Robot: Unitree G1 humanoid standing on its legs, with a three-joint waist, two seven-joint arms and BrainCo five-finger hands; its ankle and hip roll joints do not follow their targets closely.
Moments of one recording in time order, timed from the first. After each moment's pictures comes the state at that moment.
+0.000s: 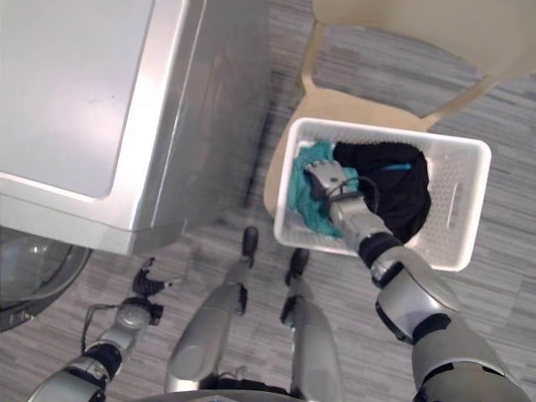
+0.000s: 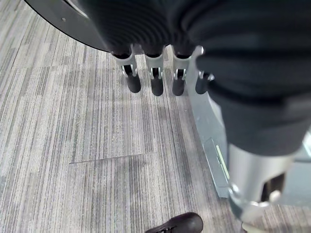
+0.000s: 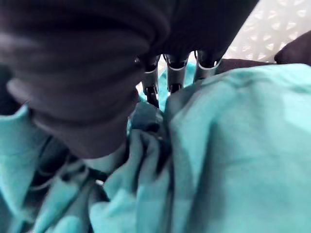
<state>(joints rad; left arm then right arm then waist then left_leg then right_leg) -0.25 0.33 -0.31 1.03 -0.07 -0.17 0.24 -0.88 -0.51 0.78 0.92 -0.61 0.00 -0.28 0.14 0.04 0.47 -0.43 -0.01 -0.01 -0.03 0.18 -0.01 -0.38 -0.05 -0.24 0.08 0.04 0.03</state>
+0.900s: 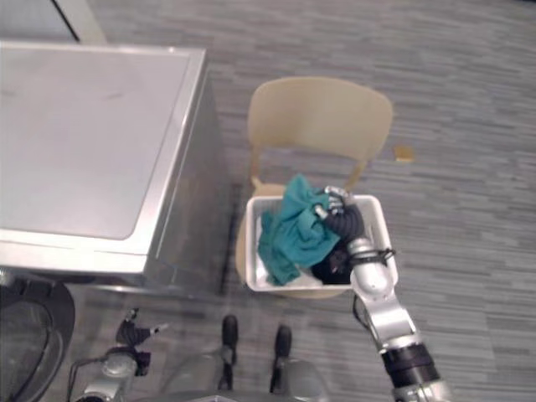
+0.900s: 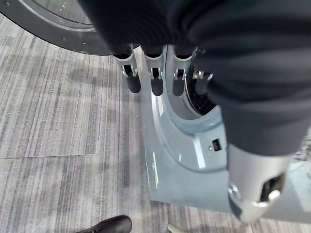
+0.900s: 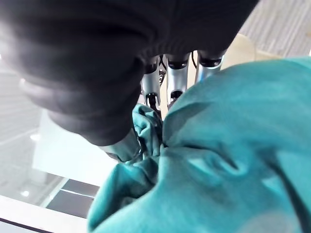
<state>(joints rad) 0.04 0.28 -0.13 0.92 -0.06 -0.11 0.20 -0.06 -0.40 0.13 -0.04 0.07 -0.14 -0.12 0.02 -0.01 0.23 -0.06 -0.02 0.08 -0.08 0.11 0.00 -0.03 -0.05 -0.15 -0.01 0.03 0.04</state>
